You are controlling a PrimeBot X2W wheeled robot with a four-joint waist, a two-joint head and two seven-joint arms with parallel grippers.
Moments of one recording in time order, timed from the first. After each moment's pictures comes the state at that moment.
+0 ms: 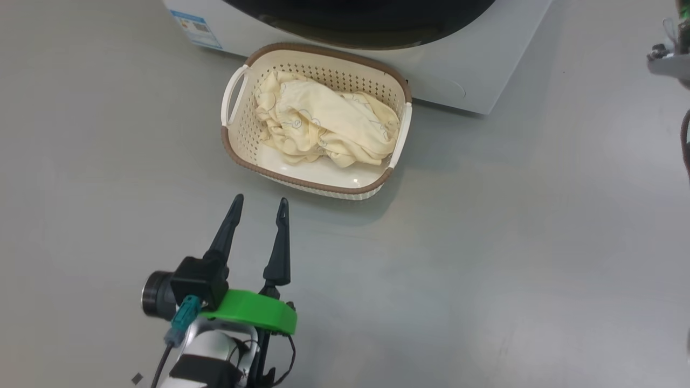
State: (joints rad) left arm -0.28 0.04 -0.38 0.21 -0.27 0.01 -0.25; right arm -0.88 -0.23 0.00 0.46 1.22 0.13 0.20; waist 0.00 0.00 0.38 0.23
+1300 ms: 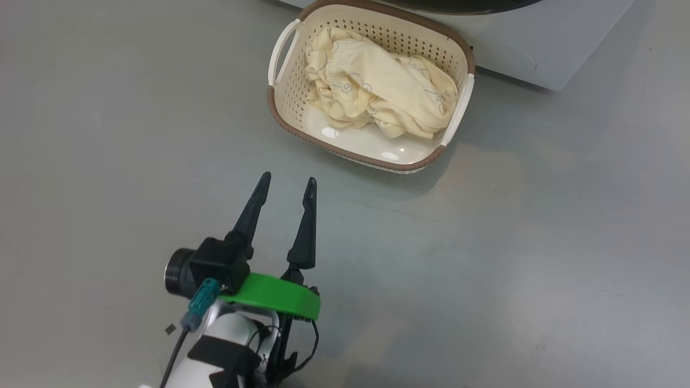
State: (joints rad) left arm -0.36 0.04 -0.48 0.19 -0.33 0.05 -0.25; right arm -1.22 -0.28 0.15 0.72 1.30 0.13 0.42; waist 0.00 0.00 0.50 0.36
